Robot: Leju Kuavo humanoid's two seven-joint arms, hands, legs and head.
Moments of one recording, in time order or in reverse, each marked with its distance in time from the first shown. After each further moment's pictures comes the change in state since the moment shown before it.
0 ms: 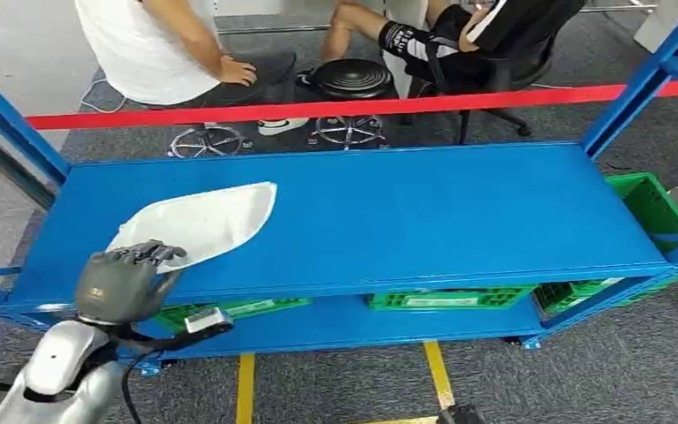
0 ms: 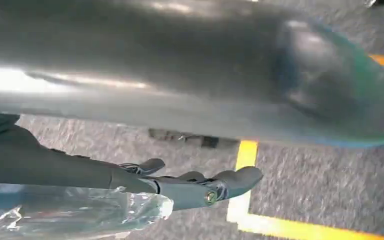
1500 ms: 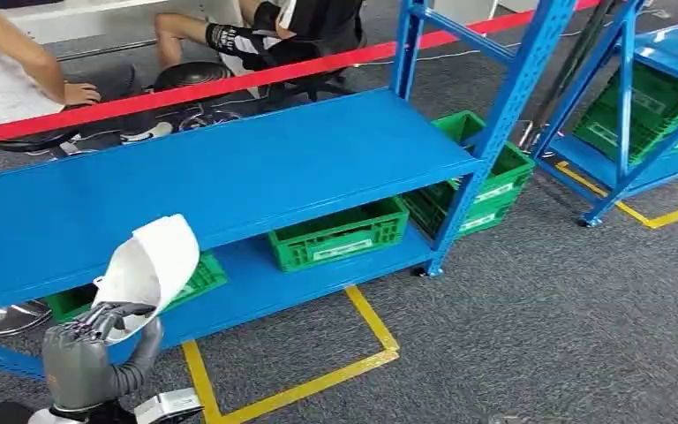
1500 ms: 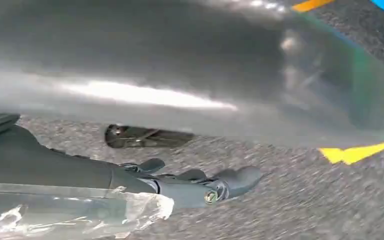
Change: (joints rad) left arm 0.331 -0.275 0.161 -0.157 0.391 0.176 -0.446; right arm 0.028 0.002 -0.215 0.007 -0.071 0.012 -0.074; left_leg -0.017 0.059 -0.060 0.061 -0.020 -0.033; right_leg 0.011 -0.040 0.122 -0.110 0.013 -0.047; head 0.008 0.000
